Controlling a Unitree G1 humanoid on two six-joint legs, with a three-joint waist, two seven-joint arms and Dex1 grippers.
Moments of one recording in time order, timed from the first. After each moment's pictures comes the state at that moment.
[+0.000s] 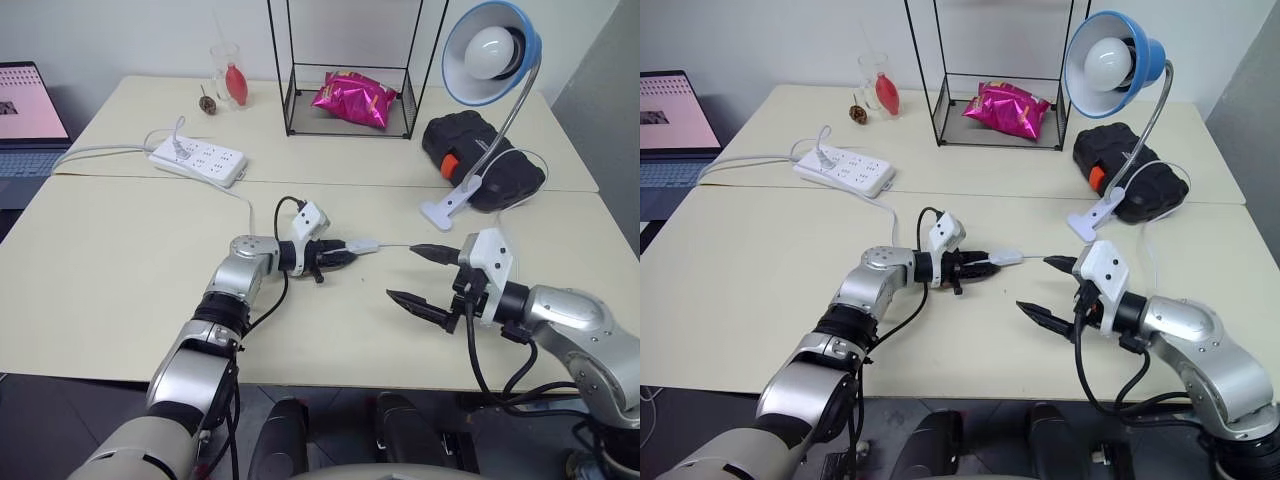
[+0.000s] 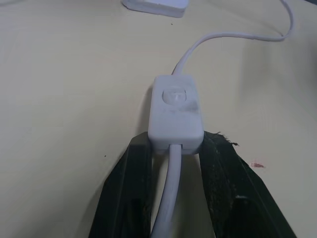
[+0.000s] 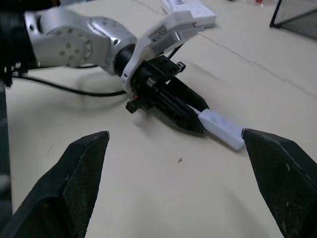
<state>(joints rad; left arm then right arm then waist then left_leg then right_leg) -0.70 0.28 -0.16 0.60 -0.13 0.15 -1.03 -0.06 -0.51 -0.06 -0.67 0.67 0.84 0.54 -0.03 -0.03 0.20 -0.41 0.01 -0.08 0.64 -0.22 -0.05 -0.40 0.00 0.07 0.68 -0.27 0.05</state>
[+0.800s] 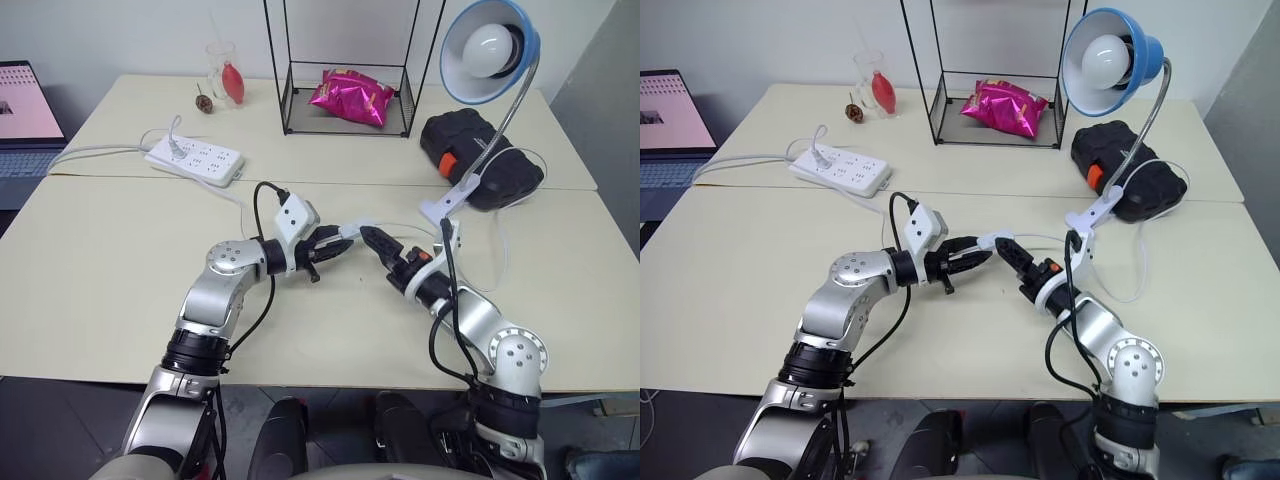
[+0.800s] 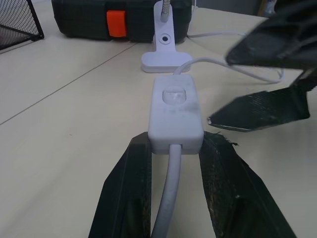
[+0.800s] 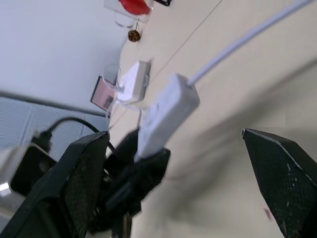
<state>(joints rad) -0.51 0.35 -0.12 0.06 -0.20 0.38 -0.88 -0.29 0.10 -0.23 -0.27 1.29 0.92 -0.31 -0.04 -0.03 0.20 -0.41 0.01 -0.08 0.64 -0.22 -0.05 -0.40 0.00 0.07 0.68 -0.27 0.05</state>
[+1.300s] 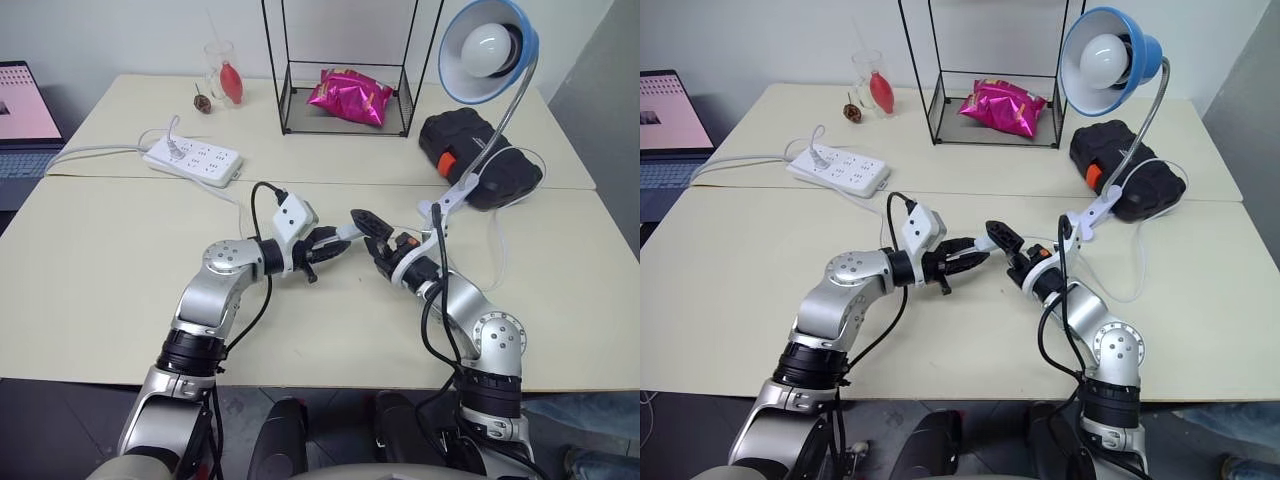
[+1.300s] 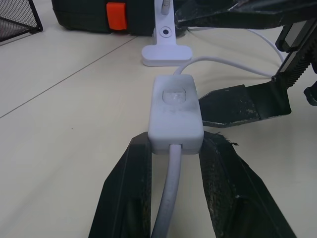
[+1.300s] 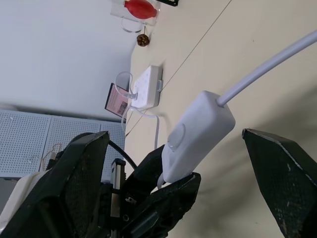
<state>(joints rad) -0.51 0.37 -0.12 0.04 -0.20 0.41 -0.88 -0.33 0.12 -0.18 -0.21 1.36 0.86 -0.37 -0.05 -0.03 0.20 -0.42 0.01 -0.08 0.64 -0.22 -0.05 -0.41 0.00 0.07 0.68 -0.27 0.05</state>
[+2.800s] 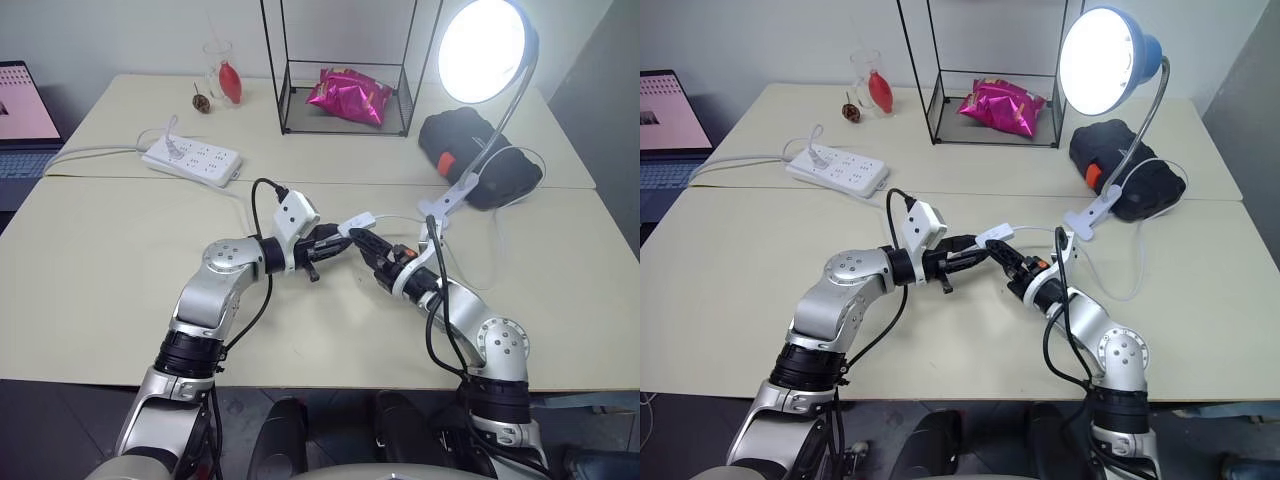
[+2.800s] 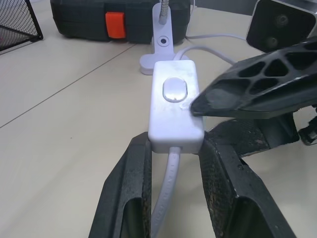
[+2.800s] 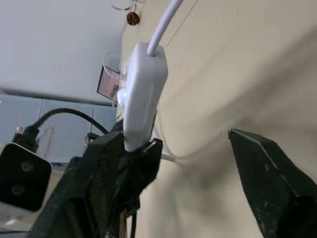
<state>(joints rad) -0.52 0.37 -0.14 0.01 -0.22 0.42 -0.86 -0.26 -0.07 -0.11 -0.24 1.43 0.90 -0.31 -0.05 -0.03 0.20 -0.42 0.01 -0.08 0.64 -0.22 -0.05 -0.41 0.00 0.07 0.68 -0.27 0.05</state>
